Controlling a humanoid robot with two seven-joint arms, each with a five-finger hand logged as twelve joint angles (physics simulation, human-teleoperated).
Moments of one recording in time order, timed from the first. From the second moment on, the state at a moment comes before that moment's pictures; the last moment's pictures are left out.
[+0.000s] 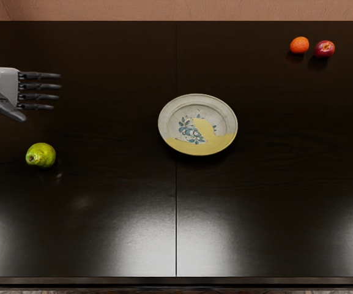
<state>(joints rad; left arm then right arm) -1.31 1.08 -0.02 -1.23 -0.29 -0.61 0.42 0.12 0.00 0.09 0.26 -0.06 0.02 -0.13</state>
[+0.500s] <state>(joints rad) -1.38 0.96 -0.03 -1.23 0.02 -0.61 0.42 0.12 0.00 0.09 0.25 -0.07 0.03 -0.13</state>
